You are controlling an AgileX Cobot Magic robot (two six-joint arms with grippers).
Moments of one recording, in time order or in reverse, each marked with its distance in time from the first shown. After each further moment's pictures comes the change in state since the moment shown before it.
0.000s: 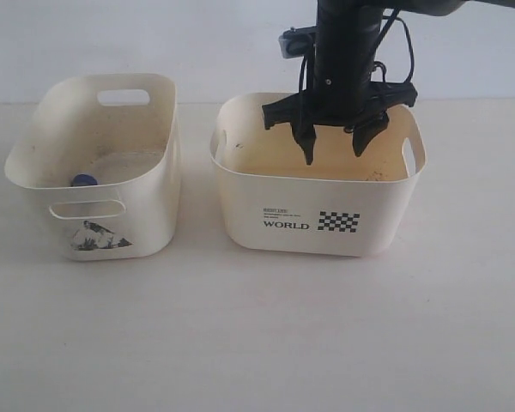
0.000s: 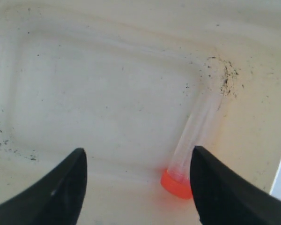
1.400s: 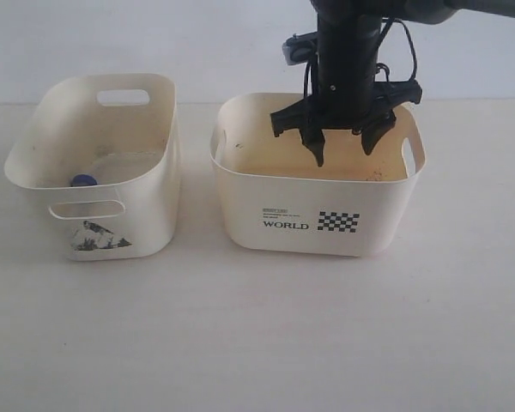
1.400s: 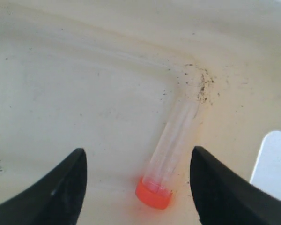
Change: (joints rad) left arm 0.000 0.000 0.000 0.000 0.000 0.000; right arm 0.000 0.020 0.000 -0.081 0.004 -0.012
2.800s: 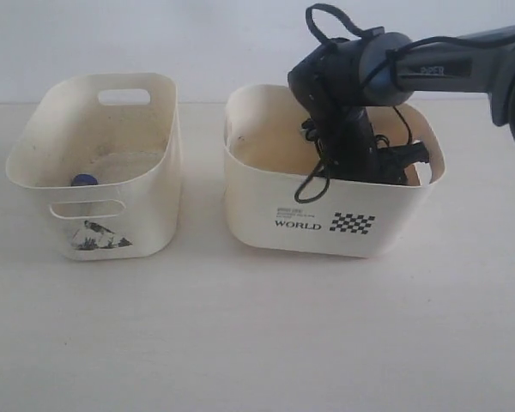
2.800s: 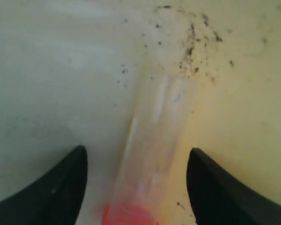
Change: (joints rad) left arm 0.000 0.000 0.000 0.000 0.000 0.000; right arm 0.000 0.170 0.123 -0.156 -0.002 0.184
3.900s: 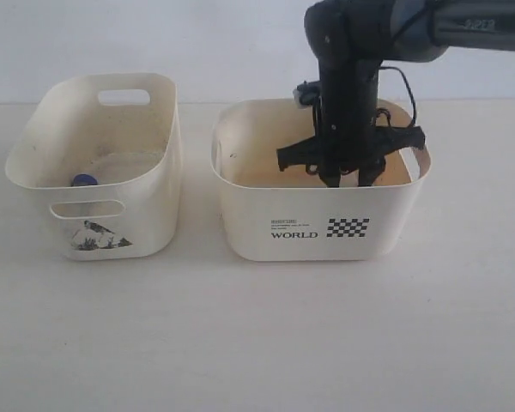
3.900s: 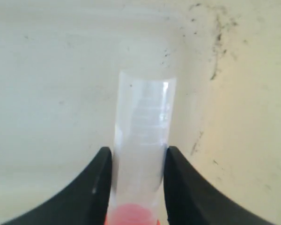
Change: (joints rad) left arm 0.000 0.000 0.000 0.000 0.000 0.000; right arm -0.013 -0.140 -0.024 0.209 -0.006 -0.090
